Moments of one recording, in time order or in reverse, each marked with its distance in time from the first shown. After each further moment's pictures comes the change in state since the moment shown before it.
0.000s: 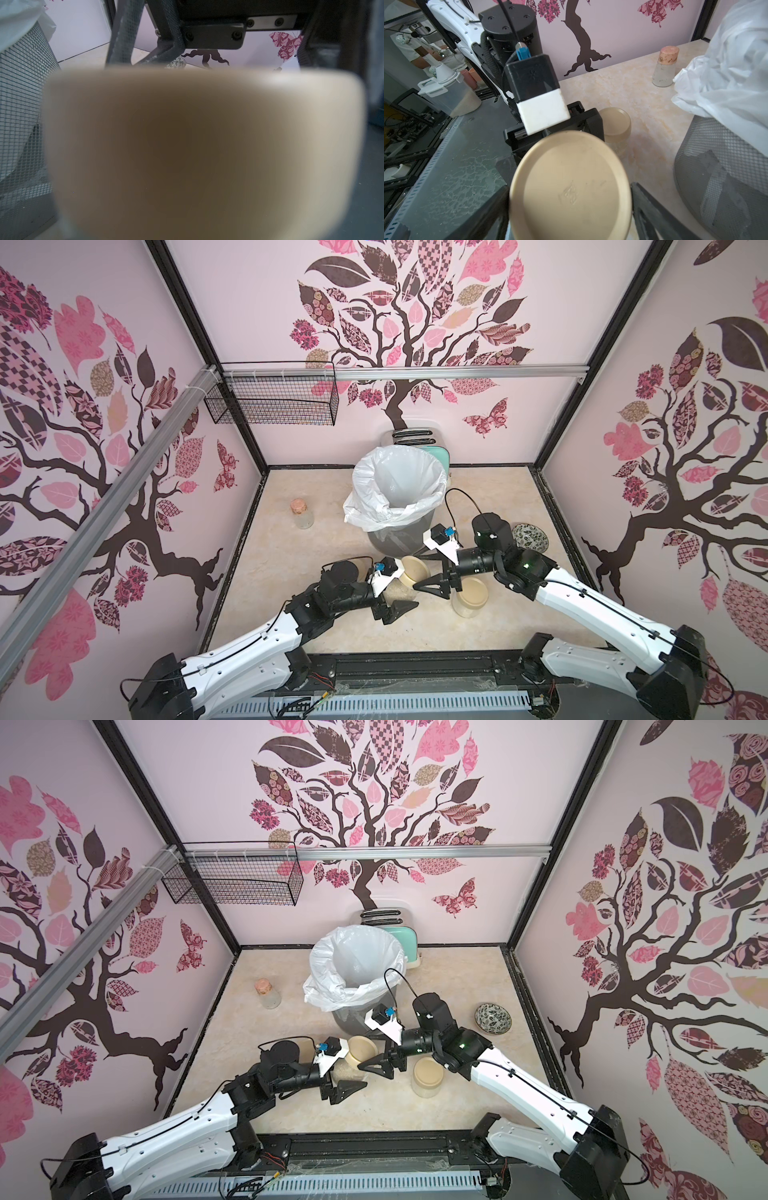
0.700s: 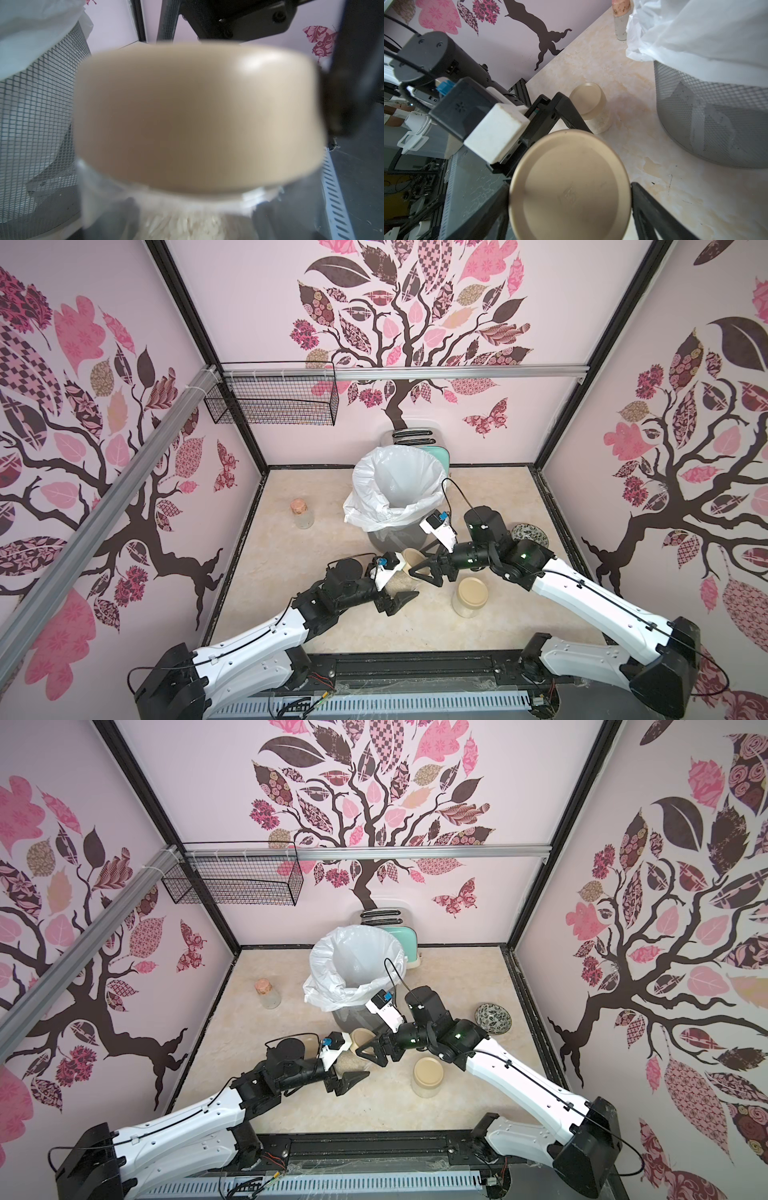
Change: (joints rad) left arm 0.005 0.069 0.000 0.065 -0.110 0.022; right arm 0.008 0.058 0.116 -0.184 0.196 0.288
